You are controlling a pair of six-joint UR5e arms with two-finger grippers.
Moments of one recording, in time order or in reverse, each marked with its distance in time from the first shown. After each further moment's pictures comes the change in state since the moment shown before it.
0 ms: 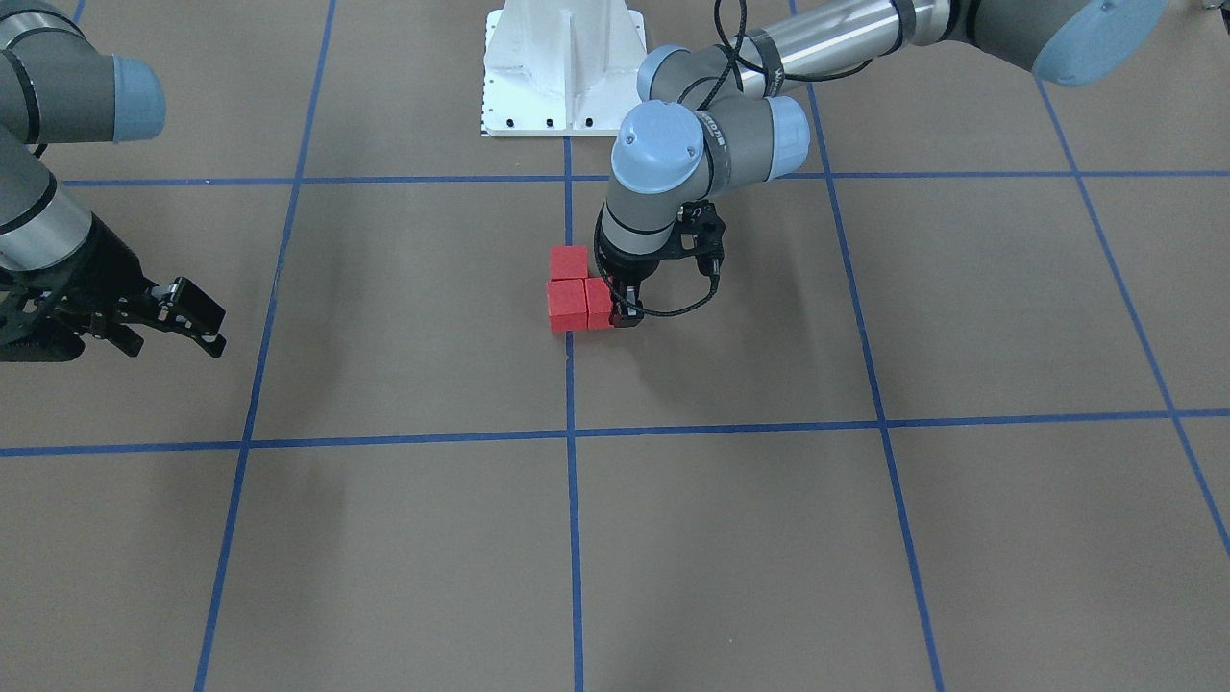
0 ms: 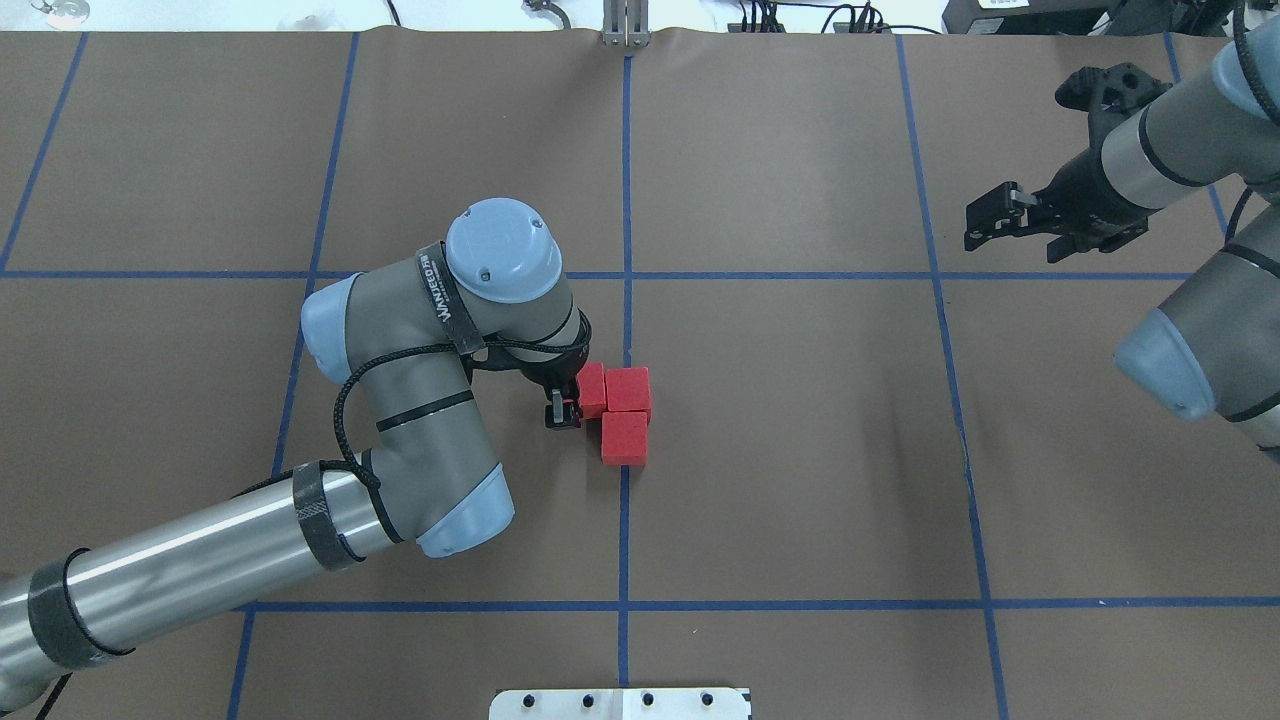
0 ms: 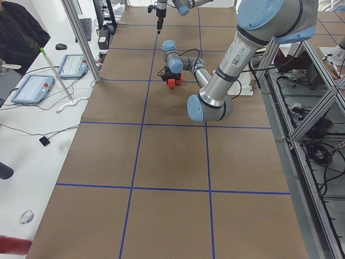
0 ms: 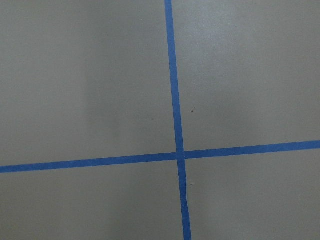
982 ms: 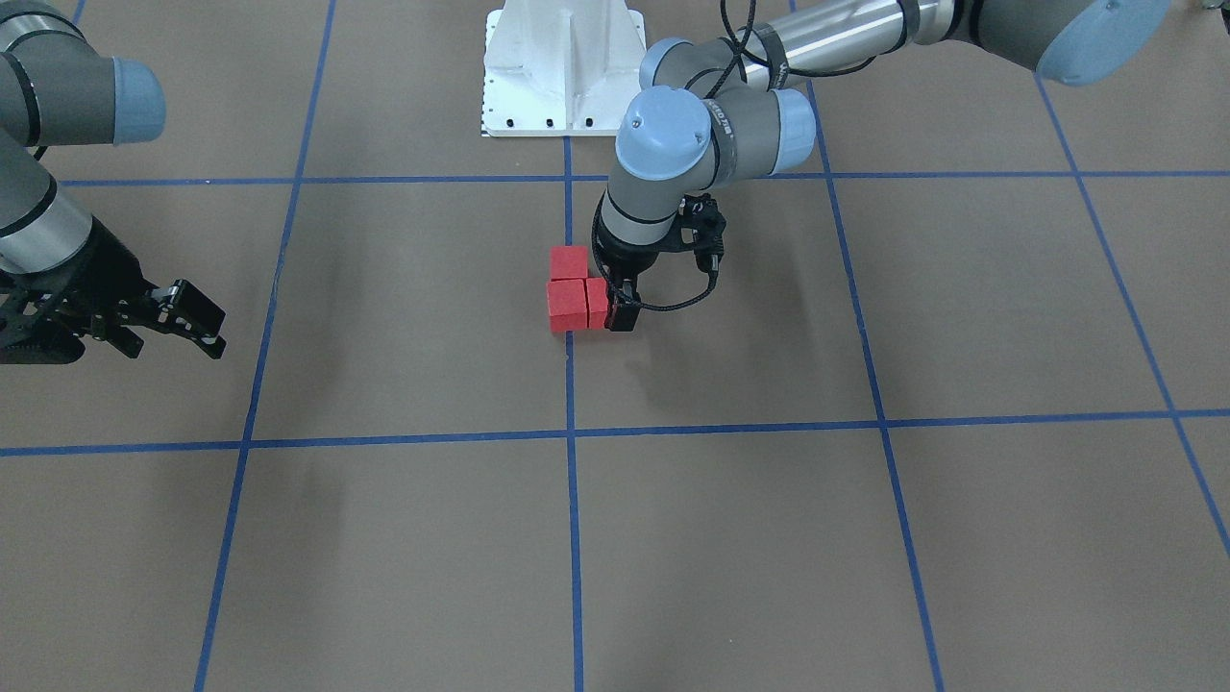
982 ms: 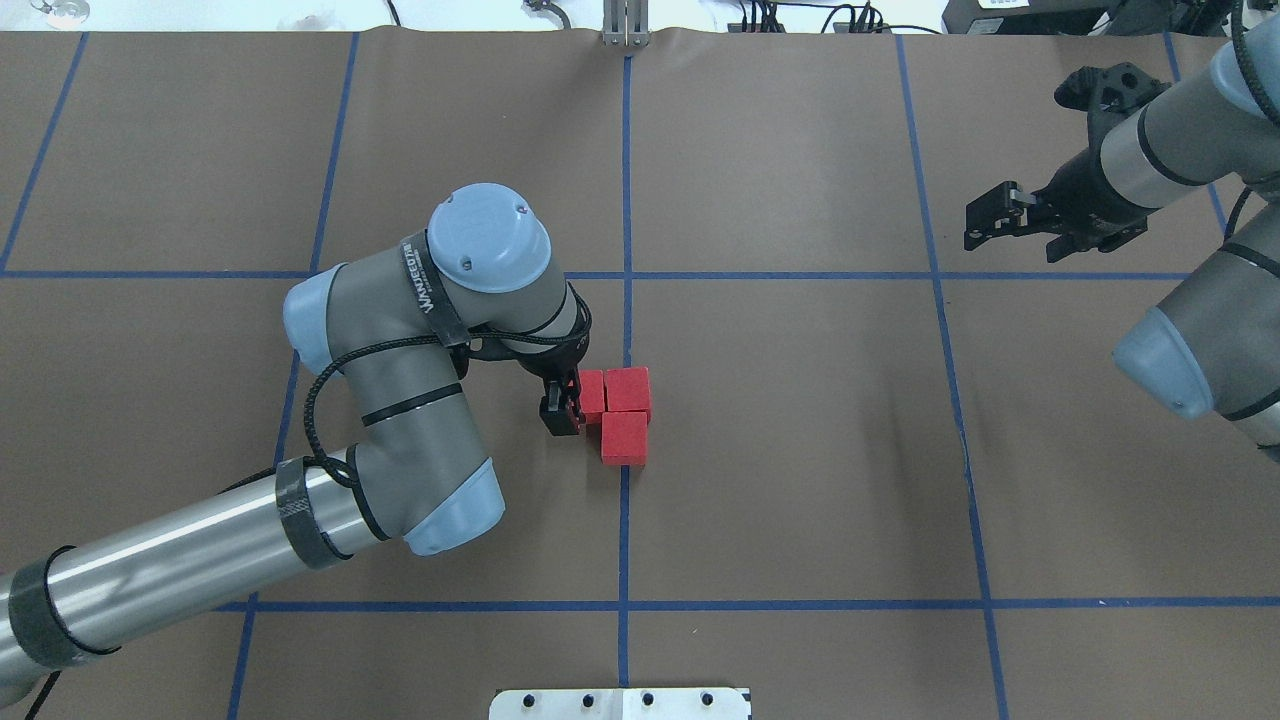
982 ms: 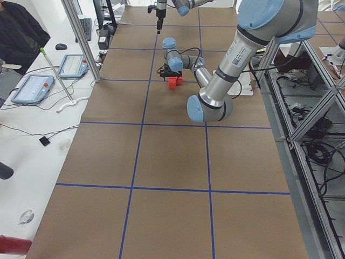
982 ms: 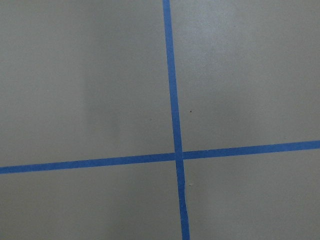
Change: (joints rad) left arm -0.017 0.031 -0.085 -0.011 -0.012 0.057; right arm 0.001 0.002 -0.004 0.002 0.001 0.000
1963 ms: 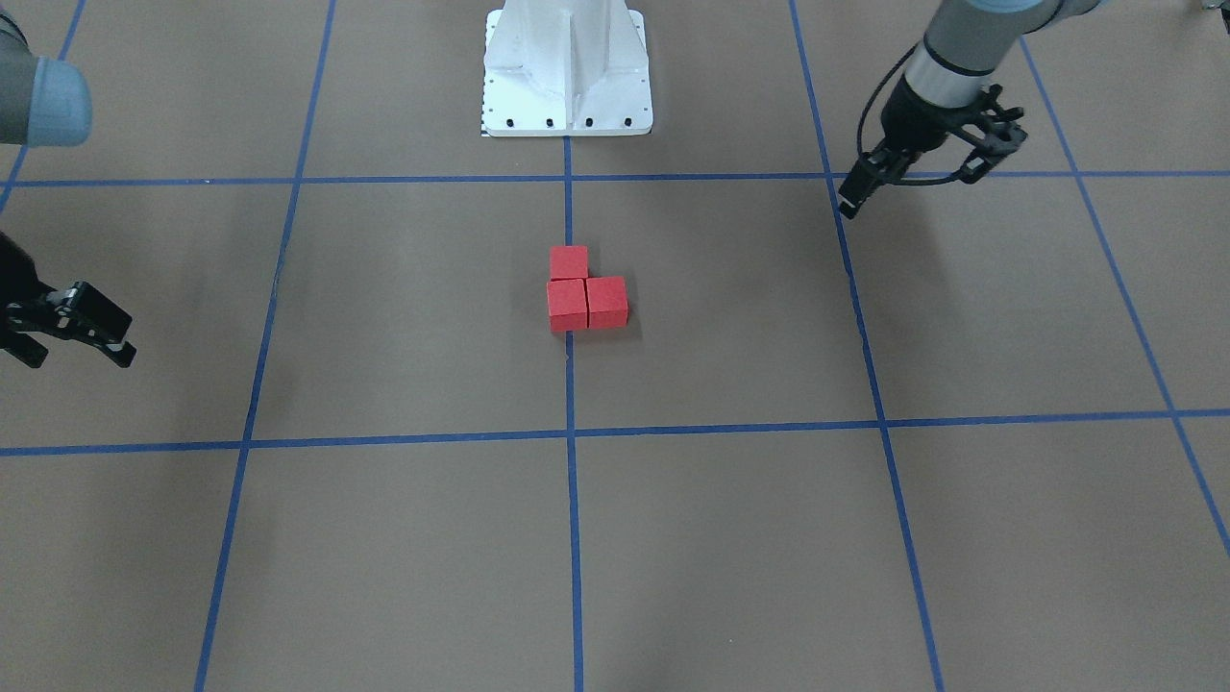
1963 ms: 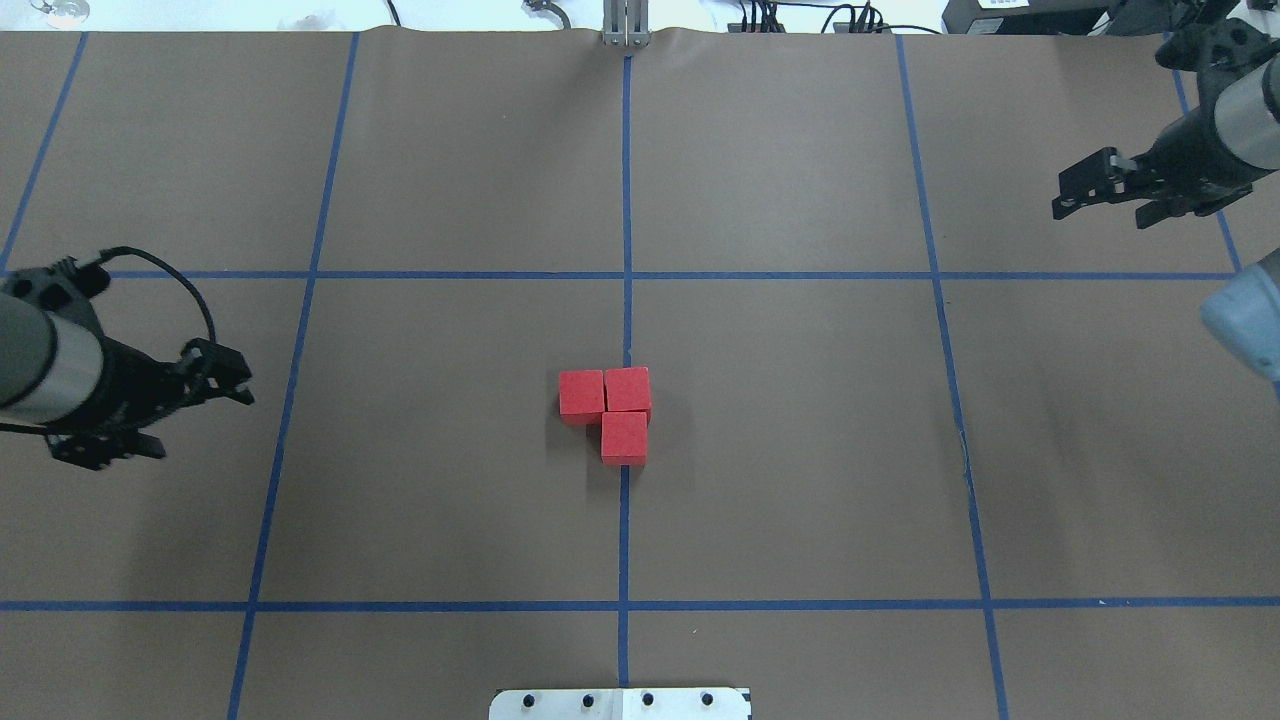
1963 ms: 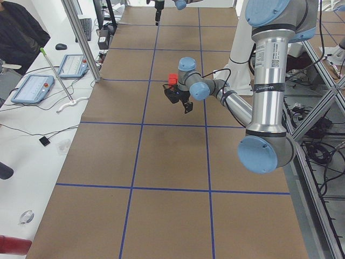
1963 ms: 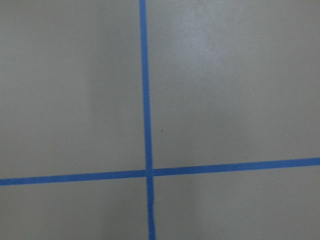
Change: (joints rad) left arm -0.227 0.796 -0.605 -0.042 -0.037 1.244; right arm 0.175 -0.072 -0.013 -0.016 0.073 -0.219
